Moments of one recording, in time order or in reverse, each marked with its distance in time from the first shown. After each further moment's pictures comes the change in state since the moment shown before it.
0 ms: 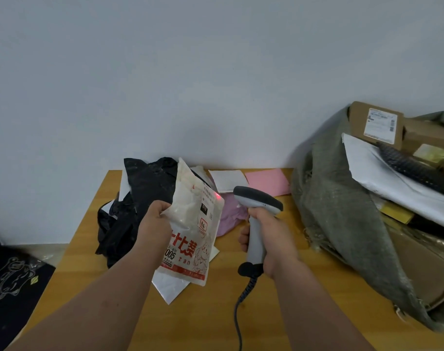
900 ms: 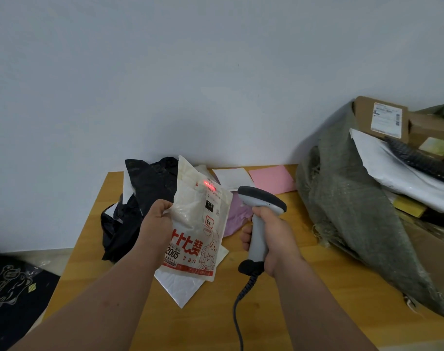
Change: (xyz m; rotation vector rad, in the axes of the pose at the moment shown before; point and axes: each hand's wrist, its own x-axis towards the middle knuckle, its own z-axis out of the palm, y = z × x) left_hand 0.024 -0.013 -0.024 -0.048 -0.103 0.094; right_hand 0.004 0.011 0.030 0.092 0.056 0.042
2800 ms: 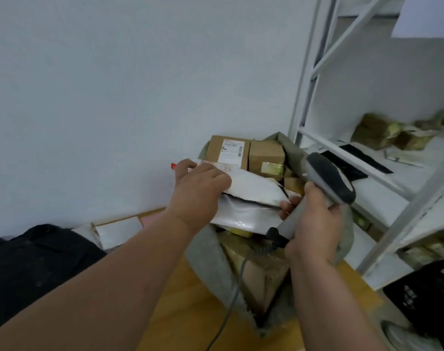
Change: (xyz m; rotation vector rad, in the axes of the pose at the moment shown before) left_hand -0.081 0.260 0.314 0.690 0.196 1.500; right_hand -0.051 -0.184 -0.300 0.546 0.570 -0.631
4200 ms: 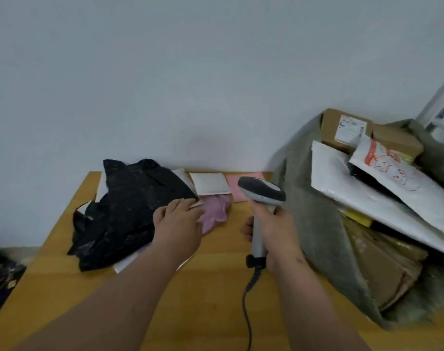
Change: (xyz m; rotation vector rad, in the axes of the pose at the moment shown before) left_hand -0.266 -0.133 -0.072 0.036 -0.600 -0.851; right_hand -0.164 0.184 0.086 -0.676 -0.668 0.286
